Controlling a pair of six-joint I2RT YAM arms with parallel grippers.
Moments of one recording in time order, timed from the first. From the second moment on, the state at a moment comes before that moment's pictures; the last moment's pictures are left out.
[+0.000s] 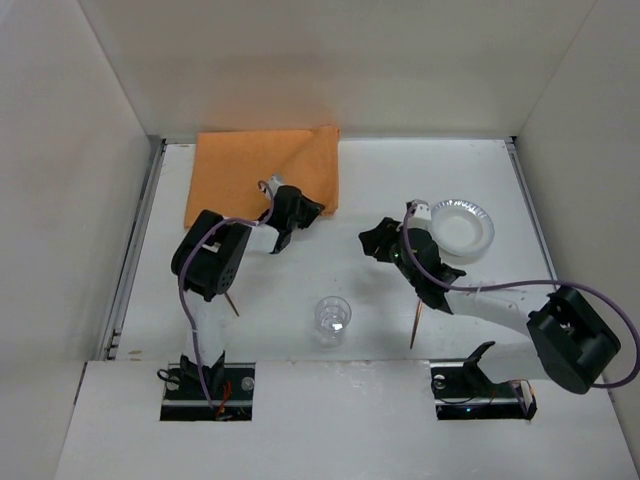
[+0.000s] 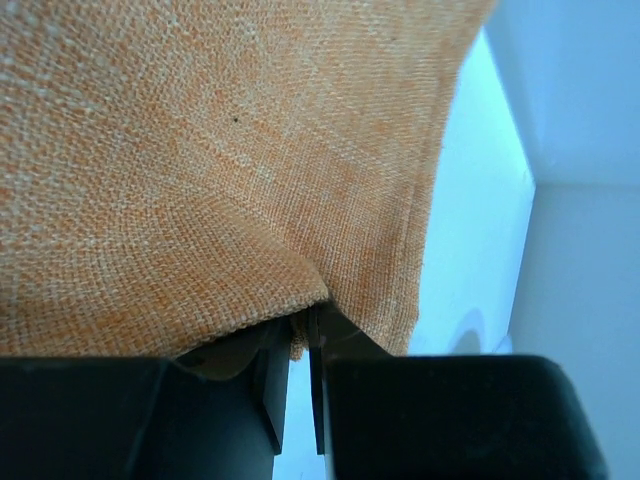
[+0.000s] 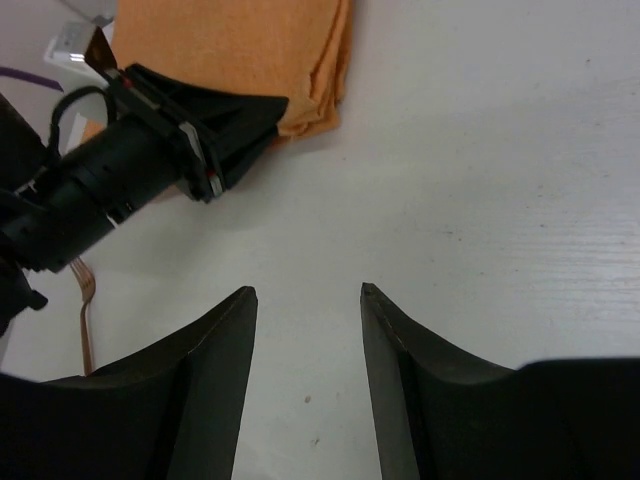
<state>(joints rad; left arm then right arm) -0.44 2.01 1.03 0.50 -0.06 -1.16 0.69 1.32 0.56 0.47 0.28 0.69</state>
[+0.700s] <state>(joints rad) -0.83 1.97 1.03 0.51 -0.02 -1.22 0.58 1.14 0.44 0.46 0.45 0.75</state>
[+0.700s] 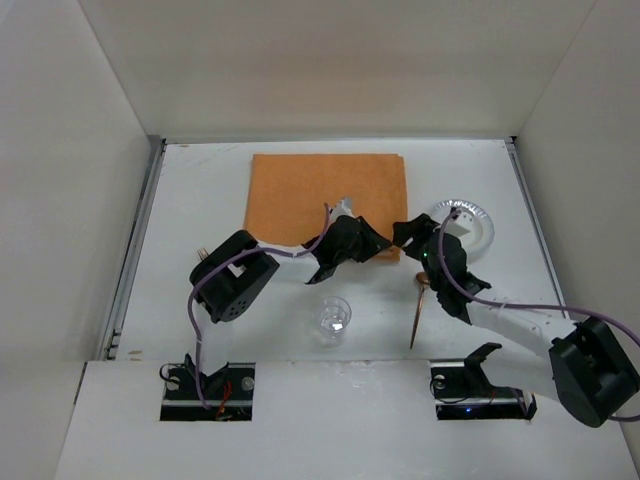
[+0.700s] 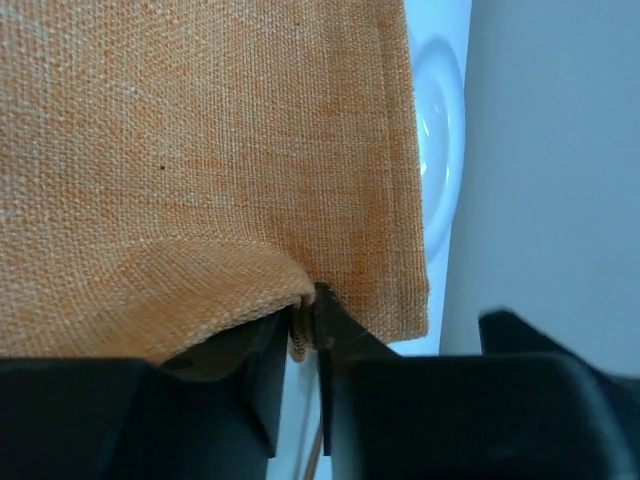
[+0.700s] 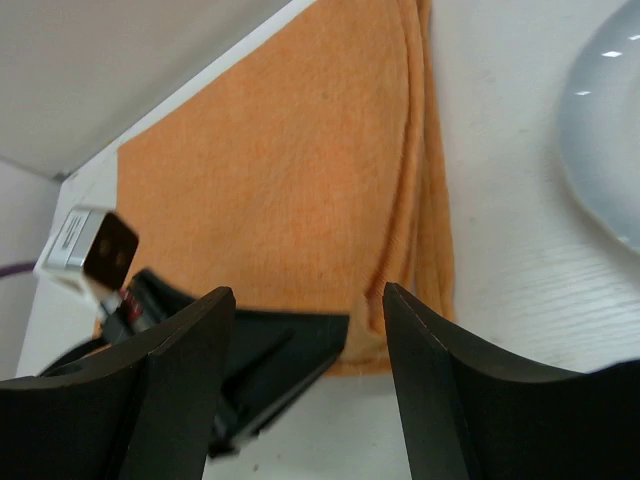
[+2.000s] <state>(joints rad) -0.35 1.33 0.41 0.20 -0.44 -1.12 0.50 1.32 0.53 0.20 0.38 0.82</state>
